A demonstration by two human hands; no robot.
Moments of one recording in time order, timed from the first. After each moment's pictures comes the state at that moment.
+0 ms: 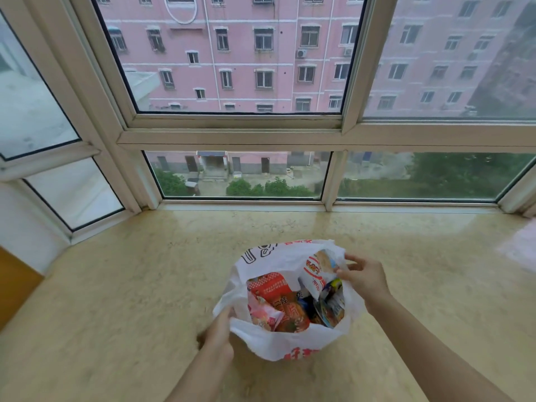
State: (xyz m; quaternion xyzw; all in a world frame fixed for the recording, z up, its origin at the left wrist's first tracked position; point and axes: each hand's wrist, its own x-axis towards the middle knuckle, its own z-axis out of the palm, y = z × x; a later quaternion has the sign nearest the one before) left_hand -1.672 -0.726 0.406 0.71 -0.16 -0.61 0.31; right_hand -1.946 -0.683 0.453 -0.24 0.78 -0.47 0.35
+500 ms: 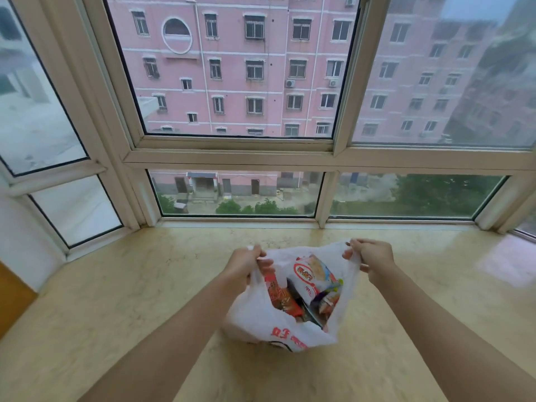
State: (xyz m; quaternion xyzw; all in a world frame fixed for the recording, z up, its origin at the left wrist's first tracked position) left_hand -1.705 -0.786 0.526 0.54 -0.44 -0.68 0.25; right_hand -1.949 -0.703 0.521 -0.14 0.74 -0.57 0.32
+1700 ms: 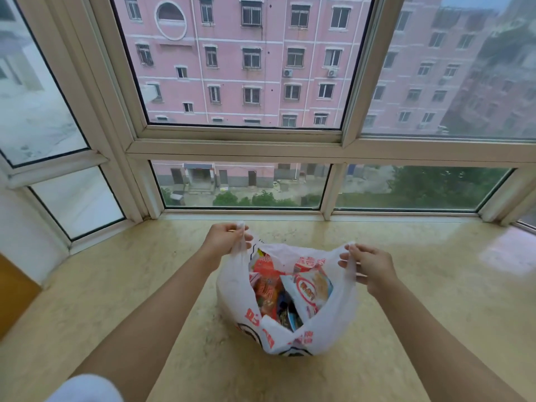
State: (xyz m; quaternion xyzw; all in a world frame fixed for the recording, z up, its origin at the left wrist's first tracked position) left_hand -1.644 -0.857 0.508 0.50 -0.56 -0.59 0.30; right_hand -1.897 -0.694 0.506 -0.15 0.71 -0.58 0.37
